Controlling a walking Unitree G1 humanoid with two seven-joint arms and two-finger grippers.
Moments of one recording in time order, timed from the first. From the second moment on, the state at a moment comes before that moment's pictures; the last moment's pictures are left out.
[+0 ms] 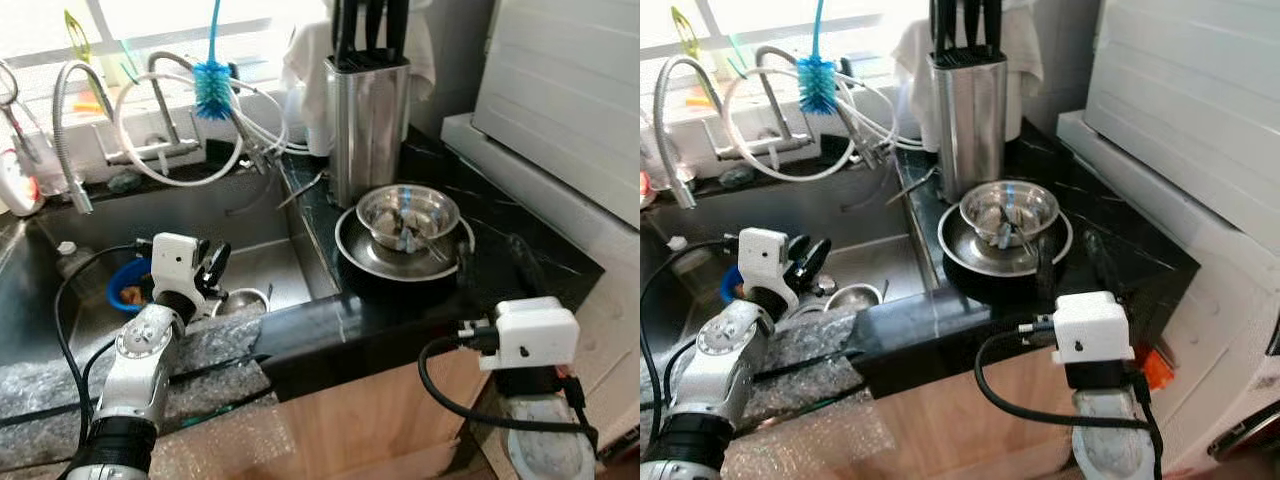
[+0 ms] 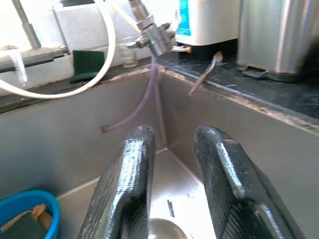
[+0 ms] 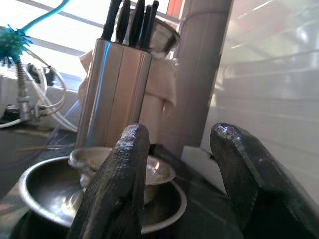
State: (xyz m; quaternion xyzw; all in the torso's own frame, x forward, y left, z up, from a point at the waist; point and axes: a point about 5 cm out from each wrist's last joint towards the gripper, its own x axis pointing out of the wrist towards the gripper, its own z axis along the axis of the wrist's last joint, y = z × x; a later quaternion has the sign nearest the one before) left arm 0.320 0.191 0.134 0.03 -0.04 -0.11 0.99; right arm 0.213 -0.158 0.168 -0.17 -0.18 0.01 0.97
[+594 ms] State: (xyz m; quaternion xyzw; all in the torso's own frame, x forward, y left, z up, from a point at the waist) left arm 0.322 0.188 0.137 0.03 -0.05 -0.10 0.99; right arm 0.222 -0.150 0.173 -0.13 -0.19 0.03 0.97
